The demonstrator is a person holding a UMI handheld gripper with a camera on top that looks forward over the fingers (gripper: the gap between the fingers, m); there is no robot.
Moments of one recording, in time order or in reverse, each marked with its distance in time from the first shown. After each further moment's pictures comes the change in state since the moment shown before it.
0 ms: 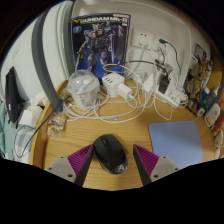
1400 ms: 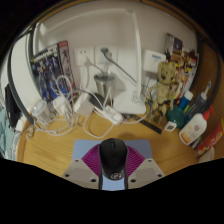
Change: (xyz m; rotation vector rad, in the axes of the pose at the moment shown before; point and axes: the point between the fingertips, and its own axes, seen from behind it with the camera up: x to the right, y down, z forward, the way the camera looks) arm 0.284 -0.069 -0.048 0.046 -0.024 0.009
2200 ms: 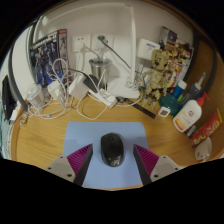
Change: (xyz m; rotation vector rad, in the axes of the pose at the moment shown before) arm 0.018 0.066 -0.011 -0.073 0.076 -0.018
